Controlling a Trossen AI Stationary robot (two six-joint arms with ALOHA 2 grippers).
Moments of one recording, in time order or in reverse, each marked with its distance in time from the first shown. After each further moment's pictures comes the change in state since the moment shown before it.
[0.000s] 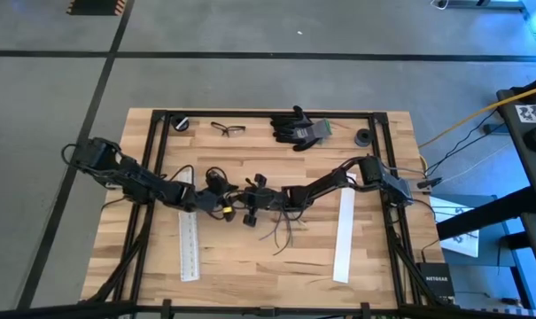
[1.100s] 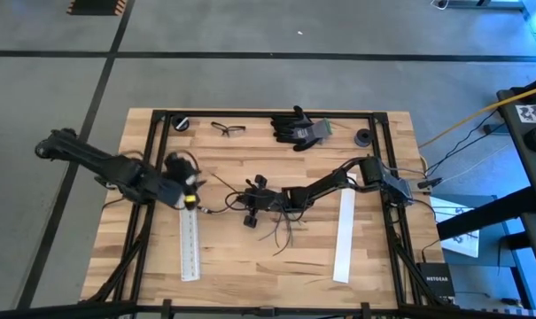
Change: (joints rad) left arm -0.151 -0.597 0.414 -1.380 -0.089 -0.170; right arm 0.007 0.001 0.000 -0.008 0.004 0.001
